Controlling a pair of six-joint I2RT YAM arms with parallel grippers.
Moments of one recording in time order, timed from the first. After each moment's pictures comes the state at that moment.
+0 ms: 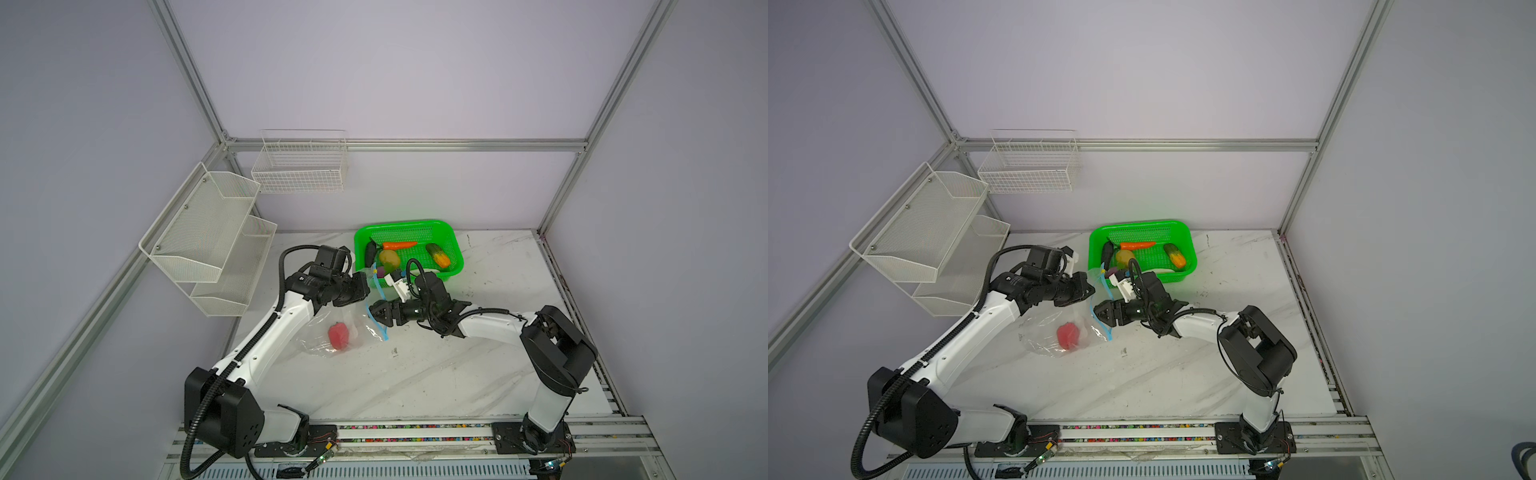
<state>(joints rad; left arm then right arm) -0.35 1.36 1.22 -0.72 0.28 -0.59 0.78 1.79 1.04 0.29 -0.59 0.57</state>
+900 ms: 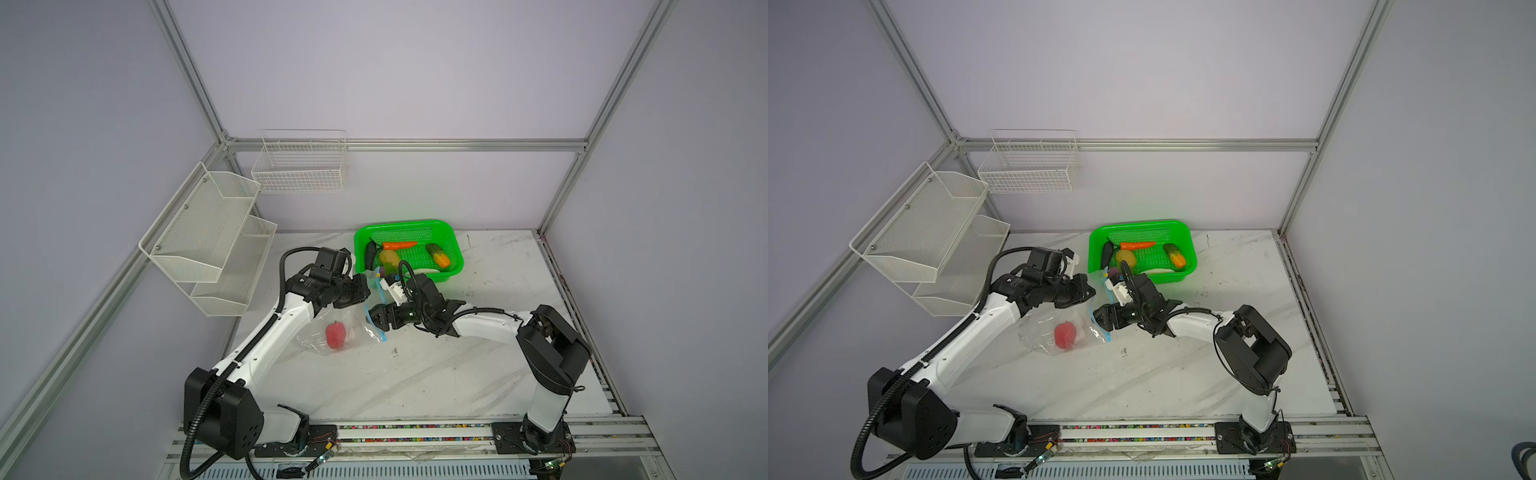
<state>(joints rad) -0.35 1.36 1.20 -0.70 0.29 -0.59 0.82 1.81 1.09 0.16 -0.49 0.50</state>
